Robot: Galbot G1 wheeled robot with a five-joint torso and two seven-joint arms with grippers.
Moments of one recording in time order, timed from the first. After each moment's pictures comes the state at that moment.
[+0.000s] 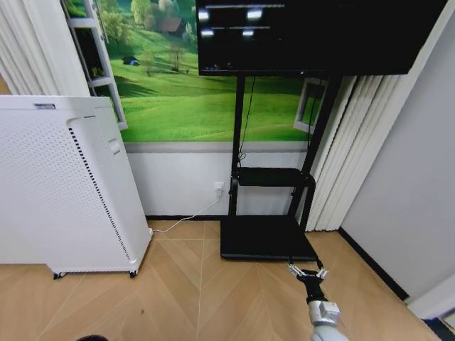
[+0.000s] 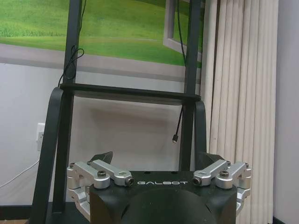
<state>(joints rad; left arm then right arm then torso) 2.10 -1.35 -1.05 -1.78 -0.71 0.25 -0.14 -1.50 1.26 0.57 1.72 0.21 0.35 0.21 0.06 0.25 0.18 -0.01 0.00</state>
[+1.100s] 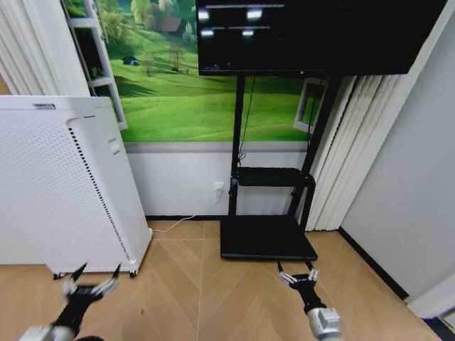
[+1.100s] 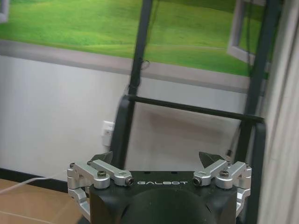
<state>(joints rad) 1.88 -1.25 -0.98 -2.32 -0.39 0.08 0.04 -1.67 1.18 0.57 2.10 0.18 0.08 0.06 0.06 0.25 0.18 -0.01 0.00</state>
